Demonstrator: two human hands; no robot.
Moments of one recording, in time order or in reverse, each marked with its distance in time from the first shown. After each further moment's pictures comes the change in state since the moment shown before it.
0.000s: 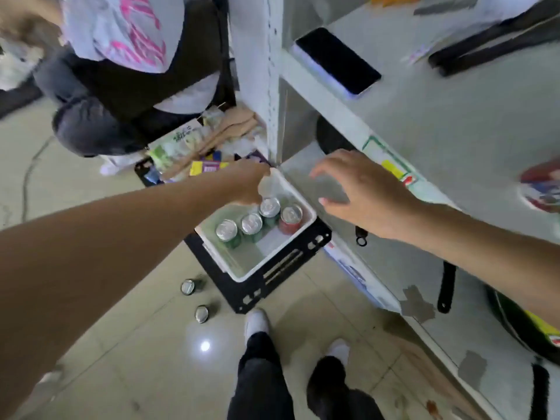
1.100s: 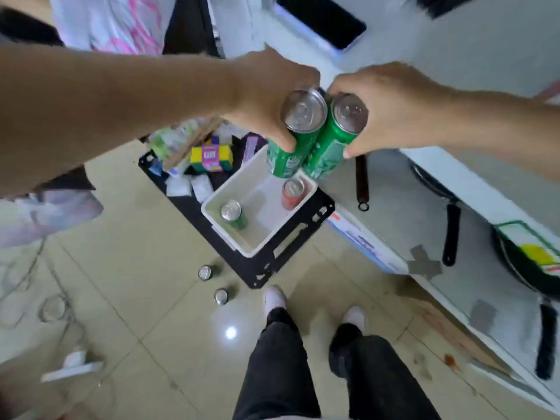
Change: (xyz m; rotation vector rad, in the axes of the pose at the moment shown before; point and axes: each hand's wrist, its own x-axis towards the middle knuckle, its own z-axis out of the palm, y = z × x) left_hand -0.056 0.054 -0.091 0.227 0.179 0.333; right_hand -0.004 0.000 -0.060 -0.145 -0.055 0.141
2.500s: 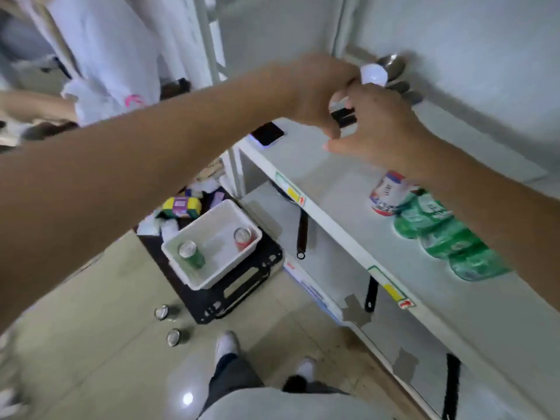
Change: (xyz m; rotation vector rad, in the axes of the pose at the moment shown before) left_hand 0.025 0.164 -0.140 -0.052 0.335 0.060; right_hand -0.096 0.055 -0.128 0.143 0.361 0.108
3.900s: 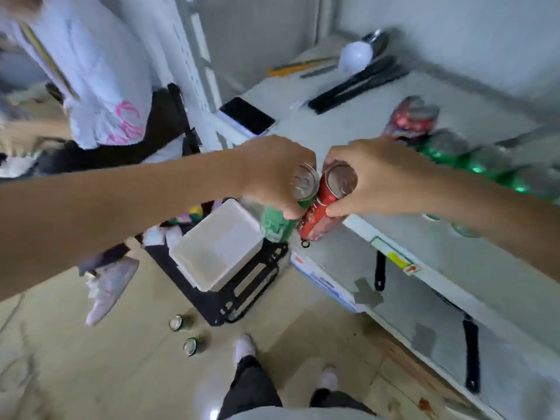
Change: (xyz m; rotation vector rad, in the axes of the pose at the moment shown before) left_hand -0.088 0.026 0.050 0.039 -0.345 -0.050; right_hand -0.090 0.003 0.016 -0.072 -0.292 -0.009
